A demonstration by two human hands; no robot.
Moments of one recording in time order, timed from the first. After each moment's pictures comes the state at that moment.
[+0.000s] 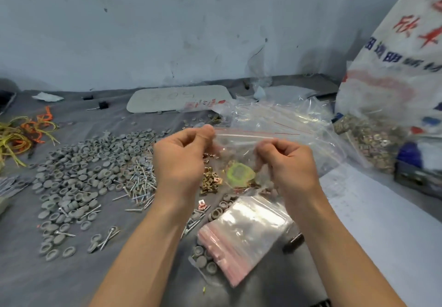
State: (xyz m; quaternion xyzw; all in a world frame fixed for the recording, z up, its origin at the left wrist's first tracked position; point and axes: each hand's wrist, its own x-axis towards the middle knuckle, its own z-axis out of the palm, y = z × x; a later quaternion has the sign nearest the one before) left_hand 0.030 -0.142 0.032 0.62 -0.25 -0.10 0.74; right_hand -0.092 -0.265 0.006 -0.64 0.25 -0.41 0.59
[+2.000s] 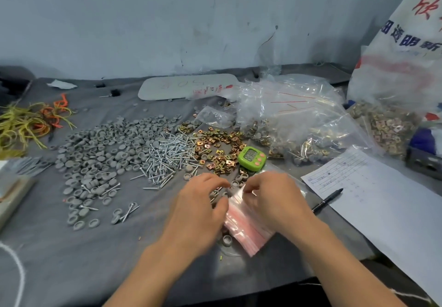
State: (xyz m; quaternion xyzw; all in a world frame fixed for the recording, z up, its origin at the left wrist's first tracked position) left_hand 0.012 -0.074 -0.046 0.81 -0.47 0.01 0.34; right_hand -0.096 -0.218 -0.045 -0.92 0.32 -0.11 0.20
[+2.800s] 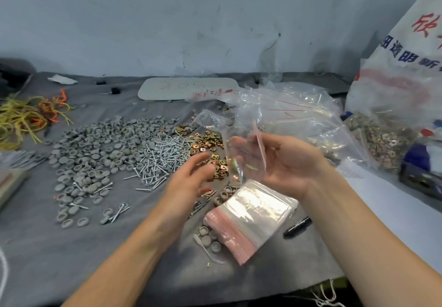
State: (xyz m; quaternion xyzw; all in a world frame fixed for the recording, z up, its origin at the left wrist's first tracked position) left_hand 0.028 -0.093 -0.029 0.65 -0.26 -0.29 0.65; right_hand -0.090 -0.252 0.039 -0.38 0.20 -0.10 0.90
